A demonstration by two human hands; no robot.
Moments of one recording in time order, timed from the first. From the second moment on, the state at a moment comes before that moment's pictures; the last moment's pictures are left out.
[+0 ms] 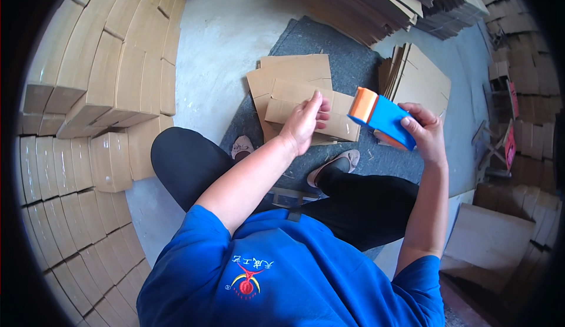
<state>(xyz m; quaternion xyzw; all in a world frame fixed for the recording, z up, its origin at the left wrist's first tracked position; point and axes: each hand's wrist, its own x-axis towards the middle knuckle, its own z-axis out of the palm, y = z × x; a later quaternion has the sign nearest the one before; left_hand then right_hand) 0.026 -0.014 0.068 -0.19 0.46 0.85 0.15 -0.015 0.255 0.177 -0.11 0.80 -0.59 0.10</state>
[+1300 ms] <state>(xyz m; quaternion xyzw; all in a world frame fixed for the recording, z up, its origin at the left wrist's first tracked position) -0.012 -0.145 -0.016 -0.44 0.61 0.66 0.00 -0.058 0.118 0.111 -0.14 0.93 -0.28 0.17</state>
